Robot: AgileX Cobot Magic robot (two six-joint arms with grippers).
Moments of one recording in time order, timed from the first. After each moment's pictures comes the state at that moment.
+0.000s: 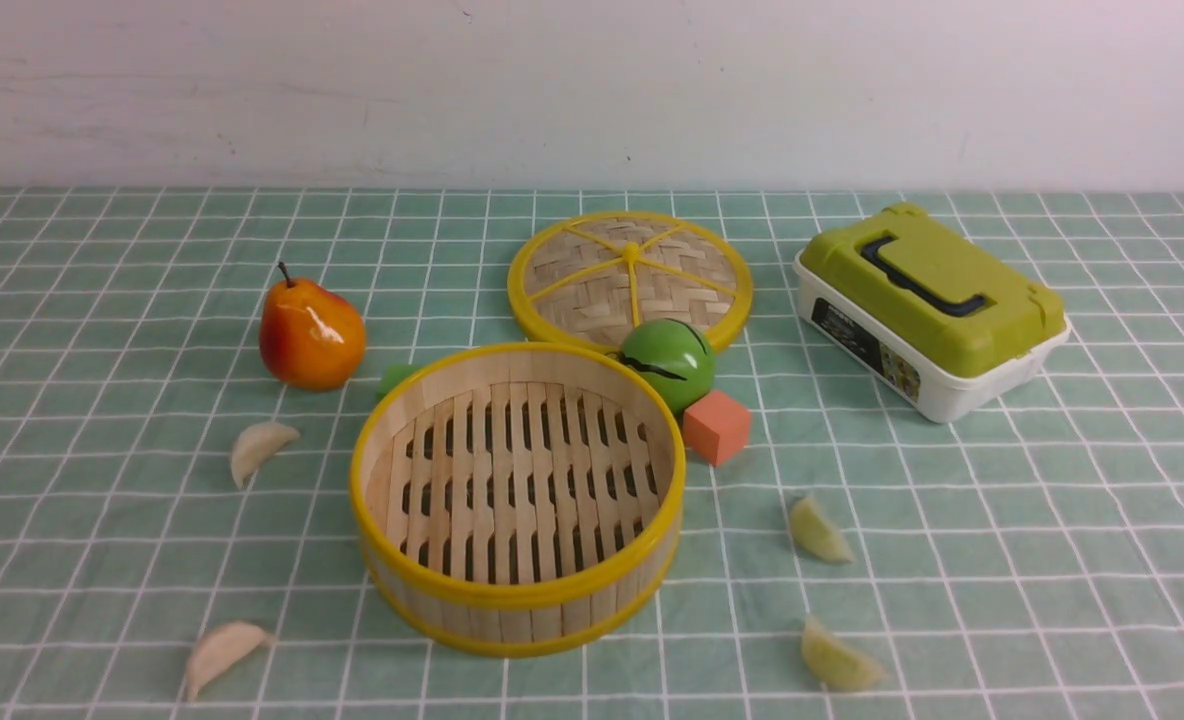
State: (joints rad) right arm -0.01 0.22 -0.38 -0.23 -0.13 0.33; left arm 0.02 0.26 -0.55 0.42 -0.02 -0.68
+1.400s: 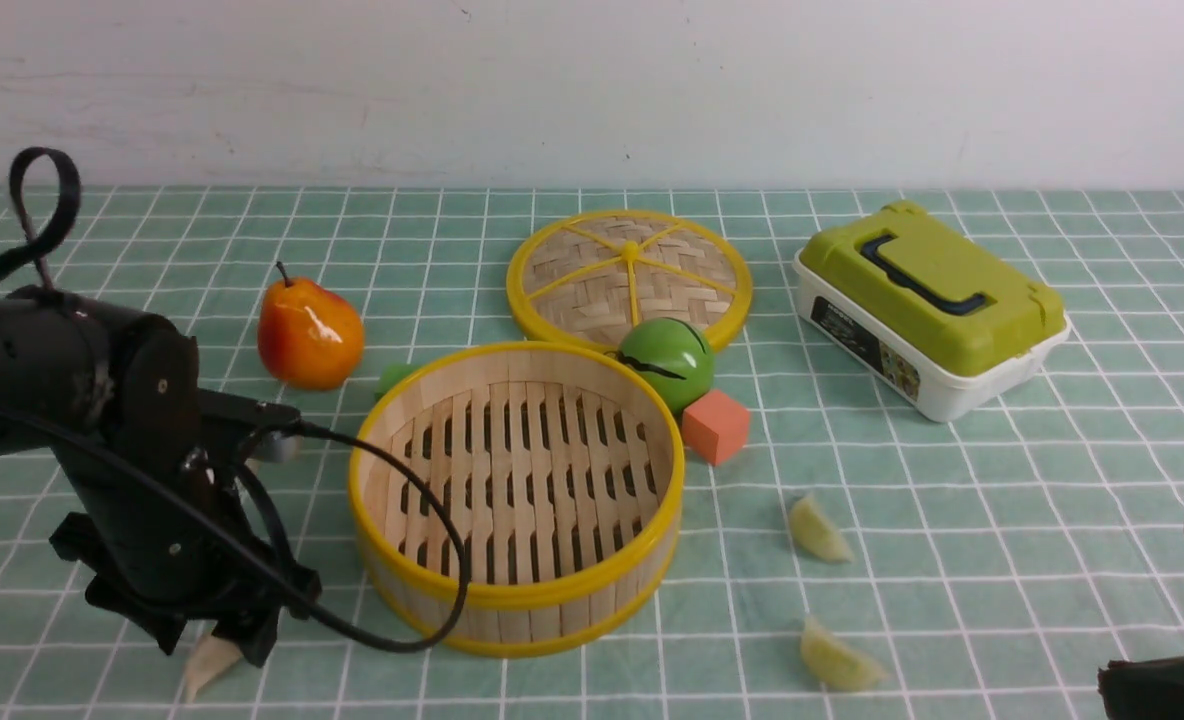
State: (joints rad) right arm 0.16 0.84 -0.49 0.45 0.63 -0.30; left arm -0.20 1.75 -1.00 0.08 0.78 -0.05
